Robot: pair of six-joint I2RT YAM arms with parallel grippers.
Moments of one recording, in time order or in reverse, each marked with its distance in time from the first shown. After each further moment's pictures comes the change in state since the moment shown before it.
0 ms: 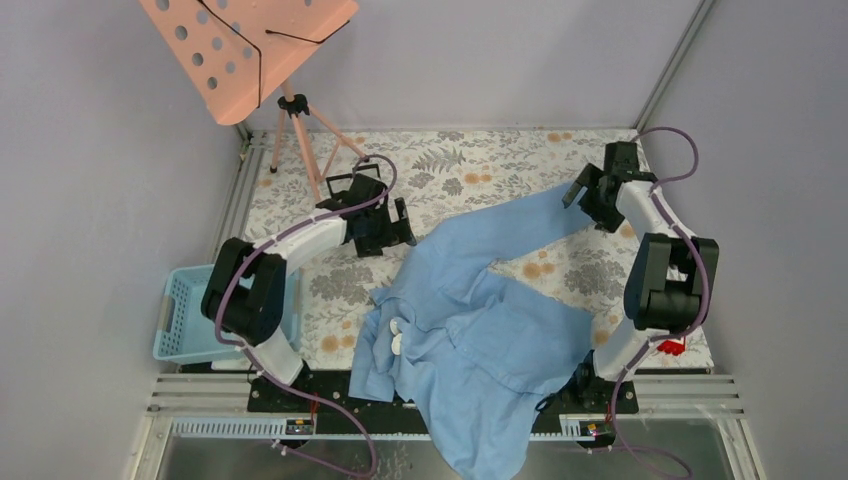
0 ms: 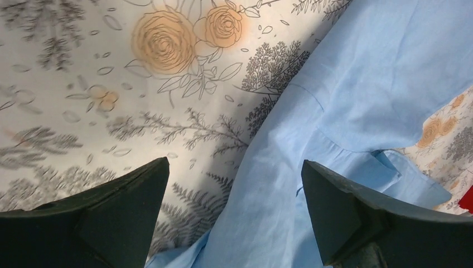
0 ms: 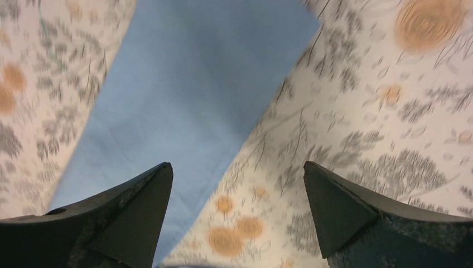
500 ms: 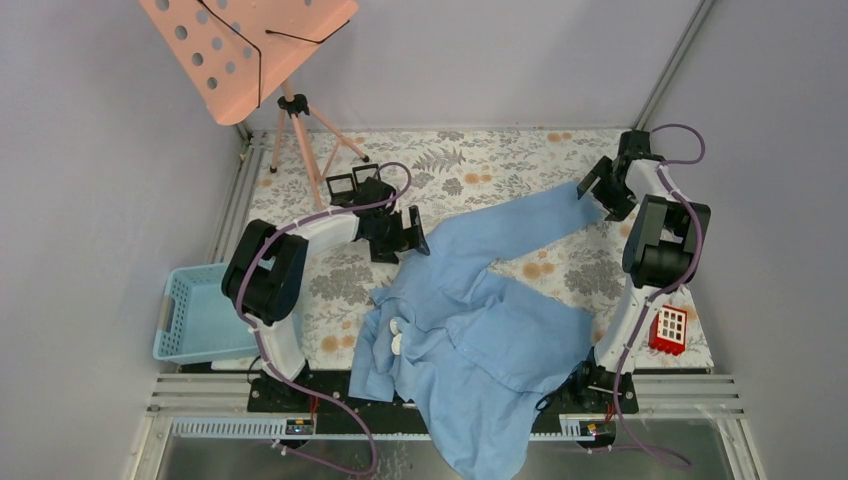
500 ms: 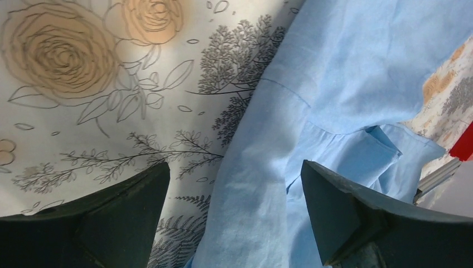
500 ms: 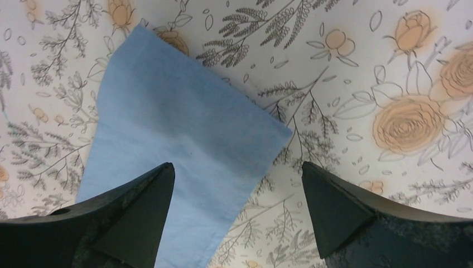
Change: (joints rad) left arm -0.005 0.181 0.040 0.084 0.215 0.056; right arm -0.136 0.364 0.334 -0.043 -0.038 -0.009
